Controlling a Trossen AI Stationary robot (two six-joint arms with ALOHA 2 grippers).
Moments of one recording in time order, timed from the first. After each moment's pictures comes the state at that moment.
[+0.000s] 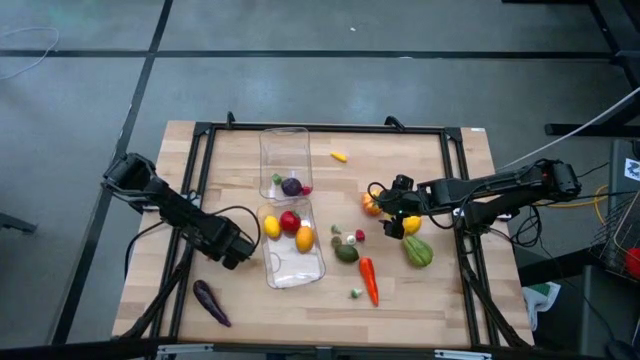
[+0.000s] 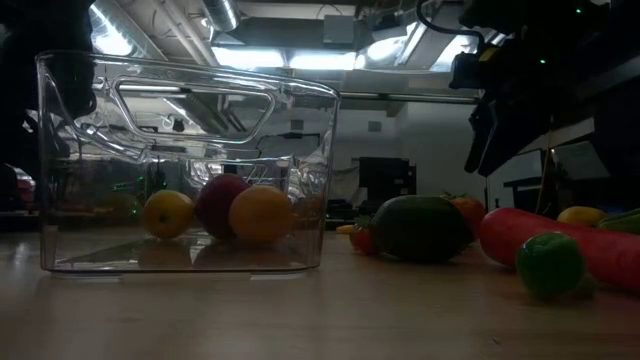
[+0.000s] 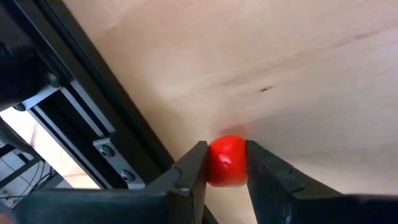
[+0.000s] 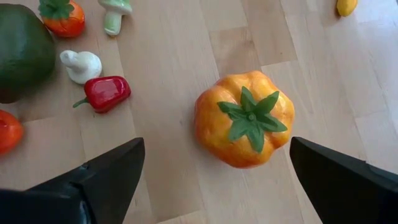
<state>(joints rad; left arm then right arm) -0.46 1.50 0.63 -1.02 0.26 -1.55 0.07 1.24 0.78 -0.63 0.25 0.21</state>
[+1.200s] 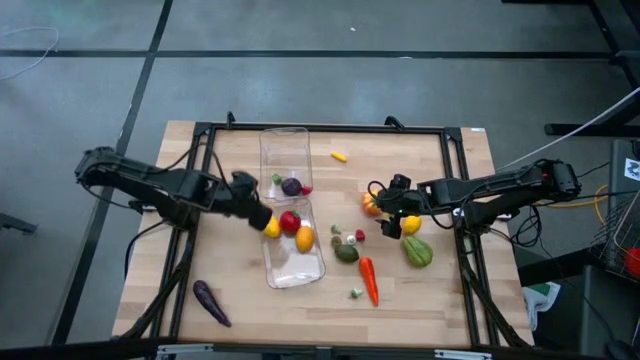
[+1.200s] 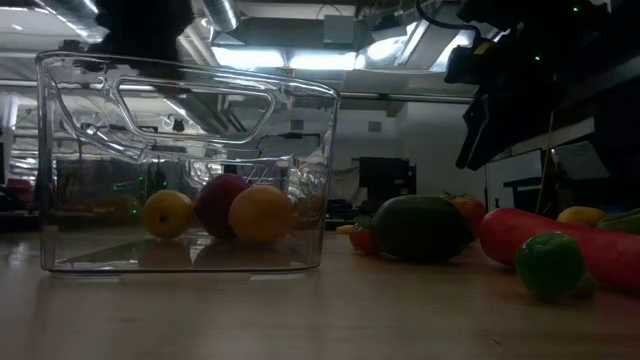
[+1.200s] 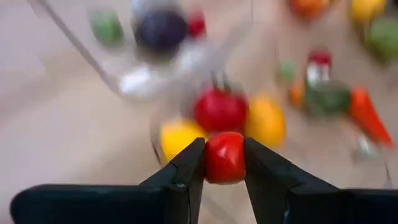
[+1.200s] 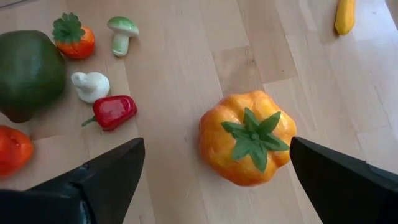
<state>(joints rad) -0.20 1.13 0.98 -0.90 -0.36 -1.18 0.07 1.24 0.78 -0.57 0.25 0.20</state>
